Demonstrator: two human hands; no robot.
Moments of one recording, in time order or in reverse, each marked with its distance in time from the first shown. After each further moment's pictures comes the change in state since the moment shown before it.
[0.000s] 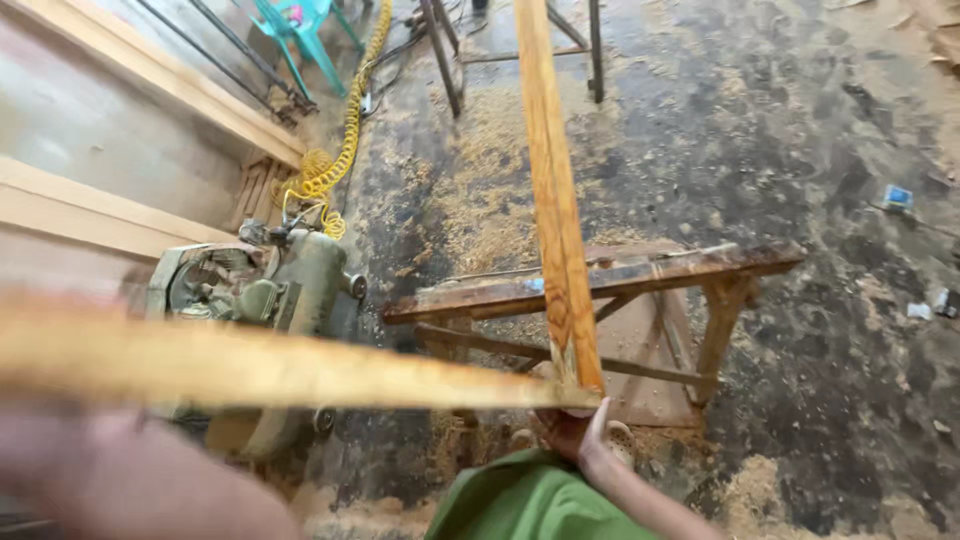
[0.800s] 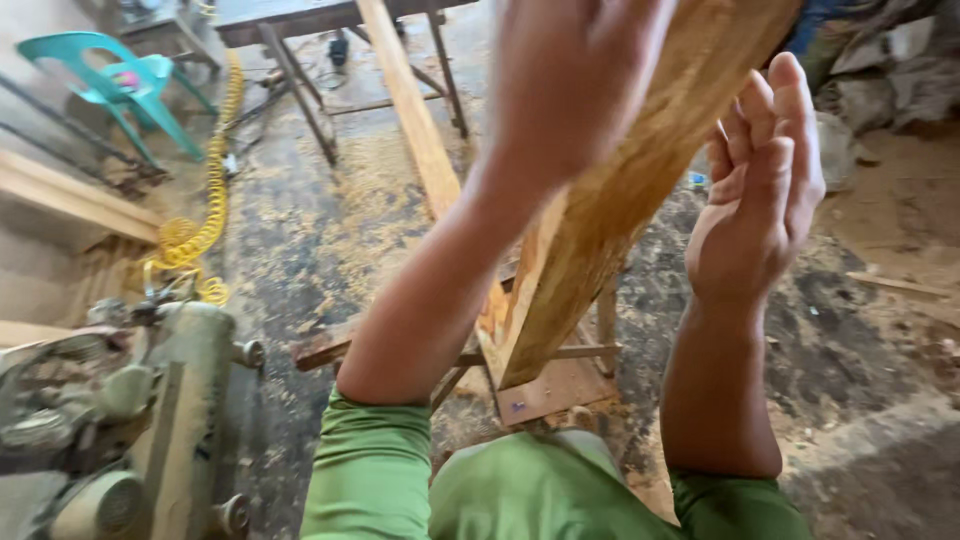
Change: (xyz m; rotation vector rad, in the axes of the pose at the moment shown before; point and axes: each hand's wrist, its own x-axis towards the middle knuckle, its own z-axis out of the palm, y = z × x) left_hand -0.028 0.065 0.353 0.060 -0.651 0.210; right_hand -0.455 -0.059 0.286 -0.866 -0.663 -2.144
